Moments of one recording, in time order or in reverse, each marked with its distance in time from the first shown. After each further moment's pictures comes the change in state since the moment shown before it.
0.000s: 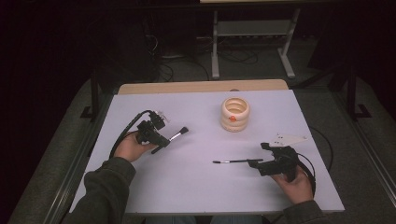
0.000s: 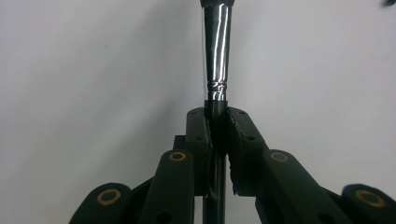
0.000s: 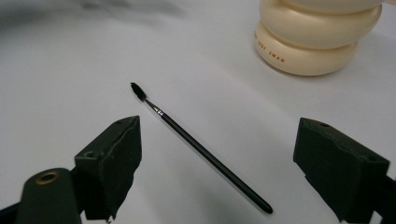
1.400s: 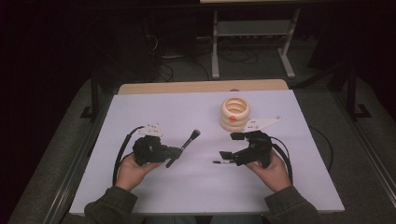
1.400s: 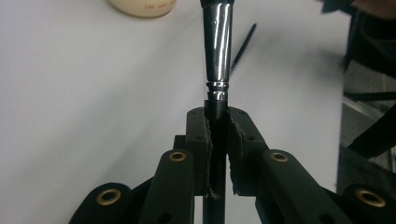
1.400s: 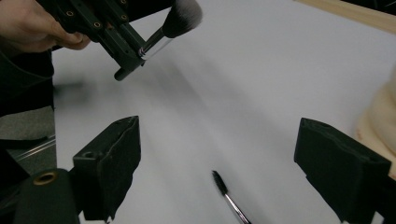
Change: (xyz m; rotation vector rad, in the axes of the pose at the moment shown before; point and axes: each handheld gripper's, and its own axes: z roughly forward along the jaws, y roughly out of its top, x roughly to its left) left arm -0.068 -0.037 -0.026 -0.452 -0.207 0.042; right arm 0.035 0.074 0.032 -0.044 0.257 -0.046
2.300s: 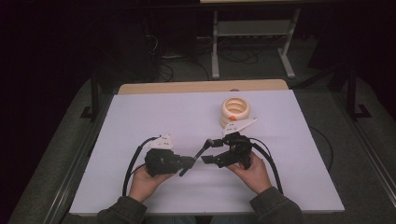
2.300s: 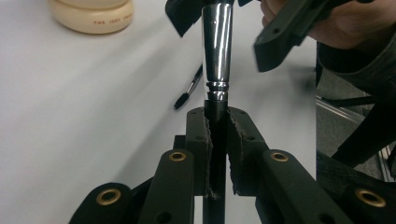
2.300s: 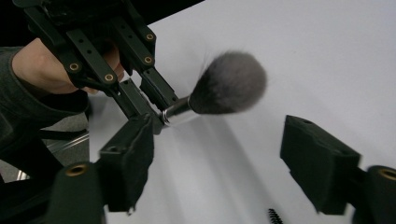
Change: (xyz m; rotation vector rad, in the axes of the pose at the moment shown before) left arm -0.031 -0.009 0.030 -0.069 -0.063 0.067; right arm 0.018 0.010 0.044 0.044 0.145 0.025
